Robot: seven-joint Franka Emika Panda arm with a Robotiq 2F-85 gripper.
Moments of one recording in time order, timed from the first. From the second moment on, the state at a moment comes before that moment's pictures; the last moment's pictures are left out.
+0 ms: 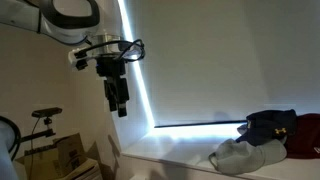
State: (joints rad) arm -0.18 -0.84 -0.28 -2.67 -0.02 1.78 -0.06
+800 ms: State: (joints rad) arm -0.25 -0.88 -0.27 -2.76 -0.06 1.96 0.03
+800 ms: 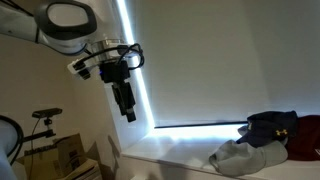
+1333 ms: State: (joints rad) arm -0.57 -0.96 -0.55 -2.77 -0.22 2.12 -0.14
